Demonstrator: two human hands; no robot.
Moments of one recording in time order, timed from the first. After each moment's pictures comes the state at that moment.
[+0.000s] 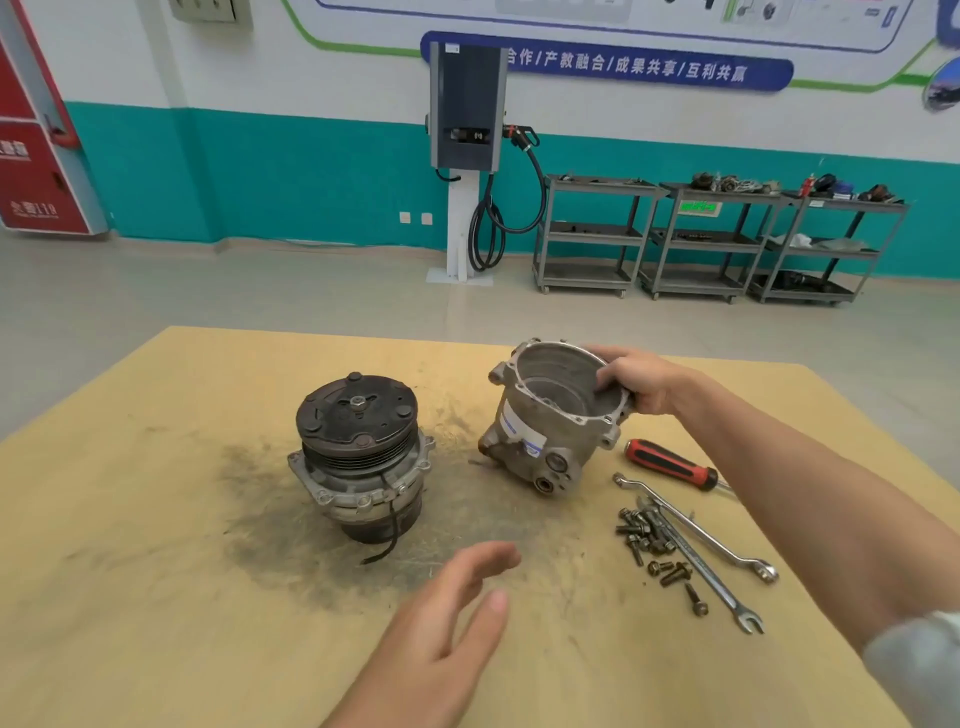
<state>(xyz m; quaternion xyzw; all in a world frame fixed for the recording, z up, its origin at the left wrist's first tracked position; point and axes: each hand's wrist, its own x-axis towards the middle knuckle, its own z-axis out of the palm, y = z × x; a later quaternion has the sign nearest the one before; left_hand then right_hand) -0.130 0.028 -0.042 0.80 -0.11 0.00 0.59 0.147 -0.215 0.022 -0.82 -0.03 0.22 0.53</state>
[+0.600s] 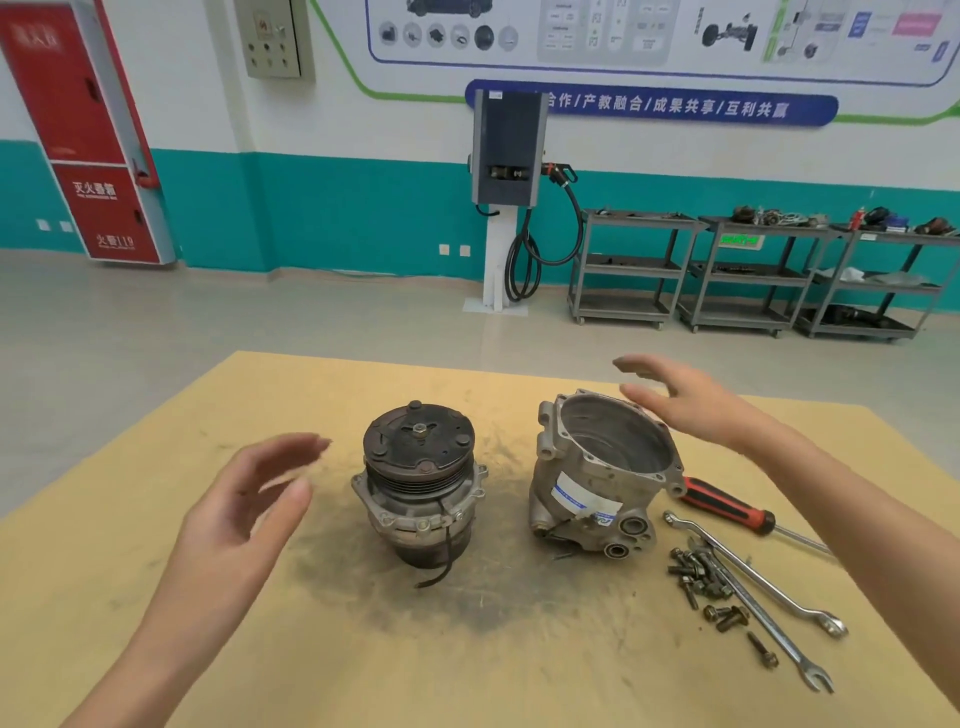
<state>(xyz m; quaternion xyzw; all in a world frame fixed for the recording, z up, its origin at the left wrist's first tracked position) -0.118 0.173 0.003 0.77 -0.03 0.27 0.58 0.081 -0.186 0.062 -0.94 -0.19 -0.02 0.27</state>
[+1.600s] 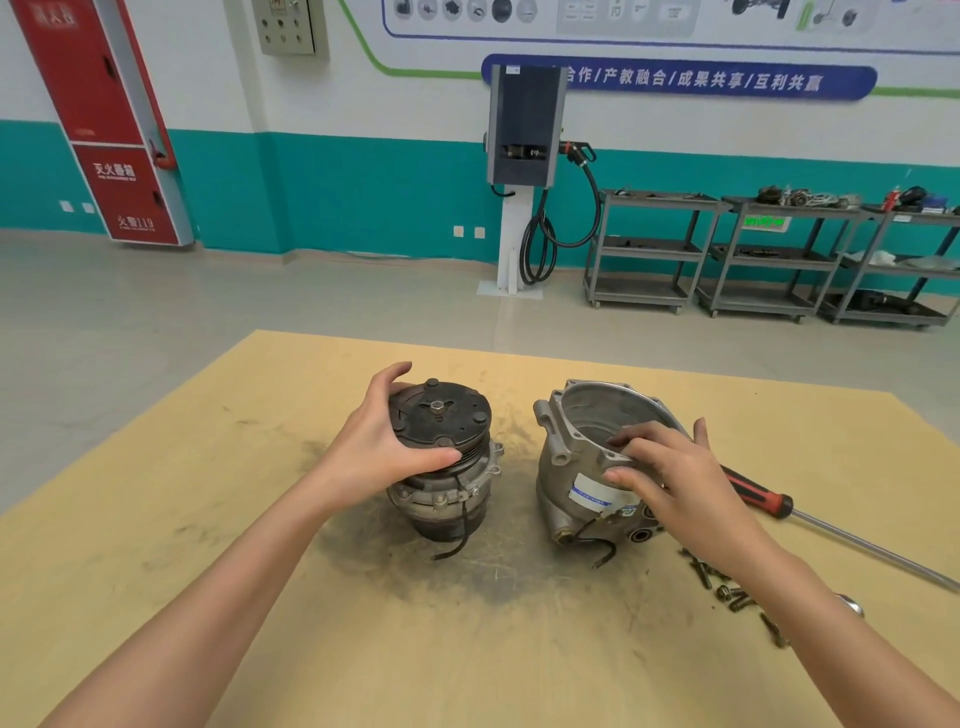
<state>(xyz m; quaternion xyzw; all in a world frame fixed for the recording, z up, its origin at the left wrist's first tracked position) -0.015 0.158 -0.006 0.85 -0.04 0.11 0.51 0.003 -0.163 -0.007 -0.92 -0.23 -0.17 0.25</state>
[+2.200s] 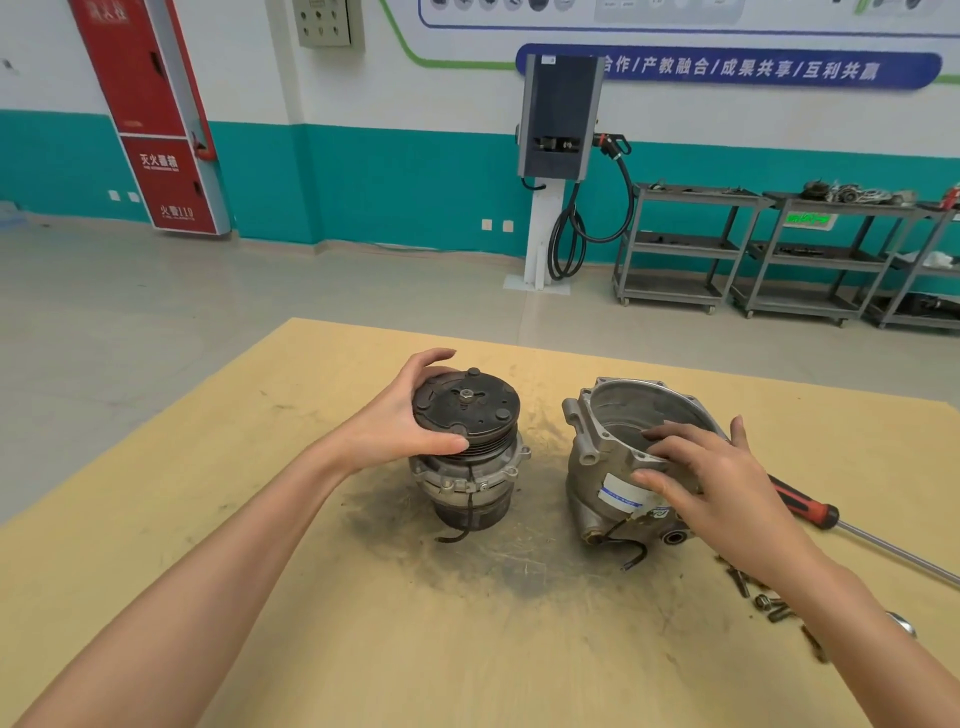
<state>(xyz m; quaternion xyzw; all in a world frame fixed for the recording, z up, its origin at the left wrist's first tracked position) -0.003 0.185 0.000 0.84 -0.10 0.01 0.54 0.003 -0.160 -0.008 -0.92 -0.26 -0.20 0.22</state>
